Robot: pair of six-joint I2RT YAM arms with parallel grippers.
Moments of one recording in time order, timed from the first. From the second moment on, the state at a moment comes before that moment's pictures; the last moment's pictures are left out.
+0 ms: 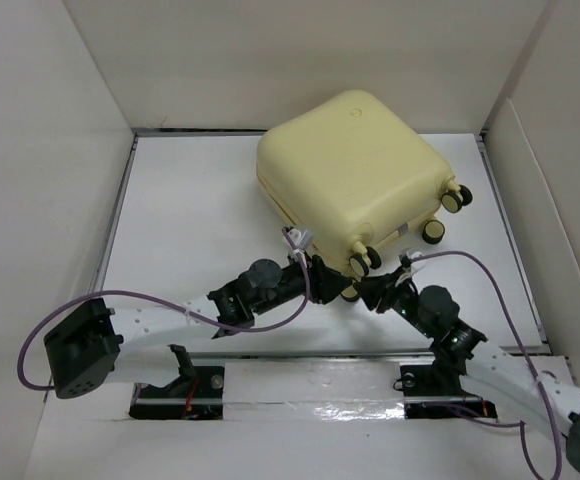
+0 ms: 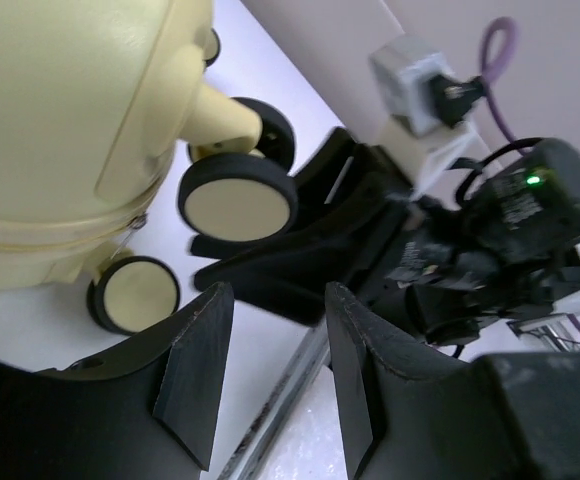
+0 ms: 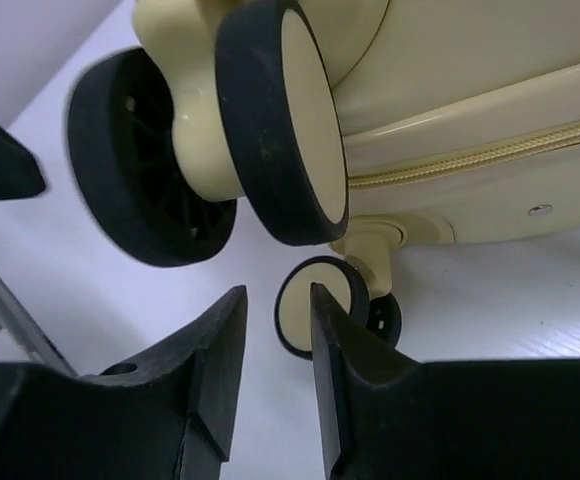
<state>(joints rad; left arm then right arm) -1.10 1.19 0.54 0.53 -0.04 -0.65 0.72 0.48 0.08 0.28 0.03 0.41</state>
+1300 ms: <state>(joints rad) -0.93 1.35 0.68 0.49 0.02 -0.70 0.86 1.52 0.14 1.26 0.41 0.43</state>
